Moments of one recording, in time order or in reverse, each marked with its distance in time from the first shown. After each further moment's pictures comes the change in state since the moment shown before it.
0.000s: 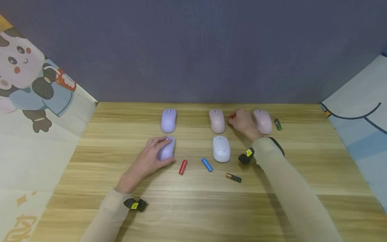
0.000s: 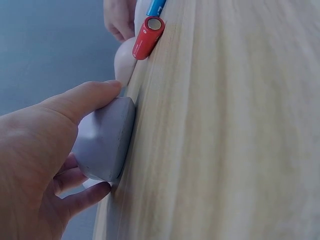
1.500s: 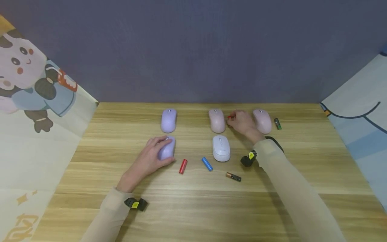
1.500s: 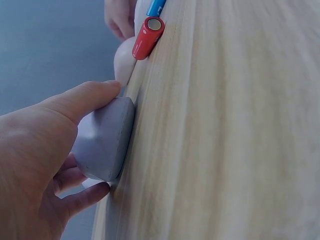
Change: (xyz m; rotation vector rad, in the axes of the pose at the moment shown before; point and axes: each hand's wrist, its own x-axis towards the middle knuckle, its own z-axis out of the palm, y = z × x) left_hand -0.001 0.004 -0.003 0.007 -0.002 -0.005; right_hand -0.010 0.001 -0.001 0.001 0.002 -0.061
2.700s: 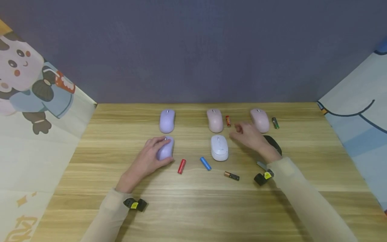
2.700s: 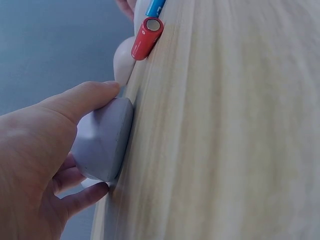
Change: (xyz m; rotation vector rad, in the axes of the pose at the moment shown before) left_hand -0.001 0.001 0.000 -0.013 0.018 0.014; right_hand -0.062 0.021 0.002 0.040 0.019 -0.134
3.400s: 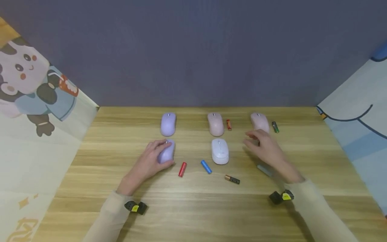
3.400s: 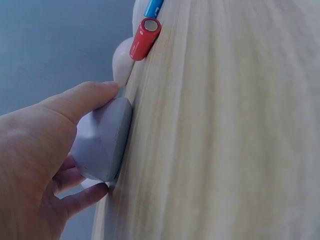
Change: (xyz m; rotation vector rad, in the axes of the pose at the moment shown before) left_hand -0.002 0.000 0.001 0.010 -0.019 -0.022; right_hand -0.057 0.015 -0.017 0.010 0.163 -0.101
